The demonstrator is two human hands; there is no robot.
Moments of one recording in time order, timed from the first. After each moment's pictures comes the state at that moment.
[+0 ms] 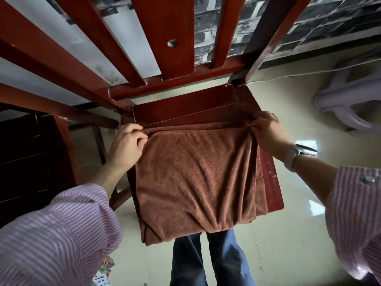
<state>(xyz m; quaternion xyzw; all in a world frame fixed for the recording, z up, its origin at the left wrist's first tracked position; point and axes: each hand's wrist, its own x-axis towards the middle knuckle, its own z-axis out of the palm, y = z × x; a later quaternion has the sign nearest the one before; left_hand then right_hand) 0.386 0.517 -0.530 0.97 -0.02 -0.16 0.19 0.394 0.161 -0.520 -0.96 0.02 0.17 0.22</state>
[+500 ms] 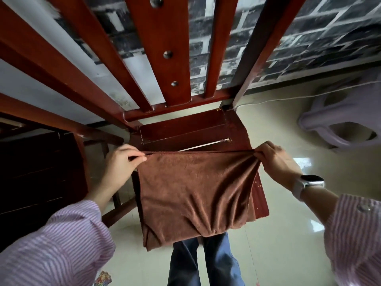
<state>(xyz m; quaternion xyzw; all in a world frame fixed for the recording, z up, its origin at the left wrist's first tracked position) 0.375 0.517 -0.446 0.94 0.03 -0.11 0.31 0.362 0.135 -0.447 -0.96 -0.01 0.18 0.20</state>
